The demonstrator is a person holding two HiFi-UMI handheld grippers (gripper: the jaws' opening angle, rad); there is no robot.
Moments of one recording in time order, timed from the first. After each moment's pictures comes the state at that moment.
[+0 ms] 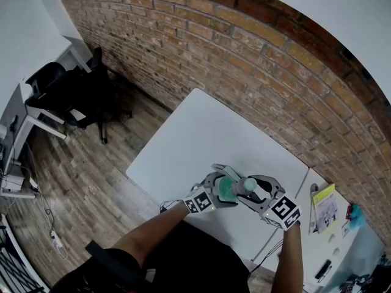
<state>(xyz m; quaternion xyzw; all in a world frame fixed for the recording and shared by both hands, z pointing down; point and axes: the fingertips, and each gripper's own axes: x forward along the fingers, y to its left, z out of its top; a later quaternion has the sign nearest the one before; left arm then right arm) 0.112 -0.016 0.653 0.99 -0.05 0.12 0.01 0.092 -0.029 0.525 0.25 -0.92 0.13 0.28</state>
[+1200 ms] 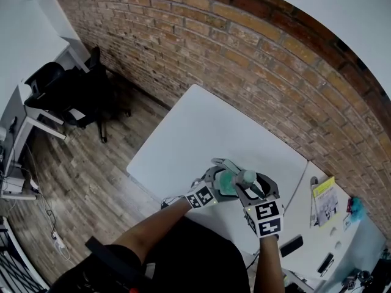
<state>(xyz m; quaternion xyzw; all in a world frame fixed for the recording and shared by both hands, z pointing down) 0.115 -0.015 0.645 0.99 -0.06 0.12 0.00 0.100 -0.029 0.513 0.48 -0.79 0.17 0.33</state>
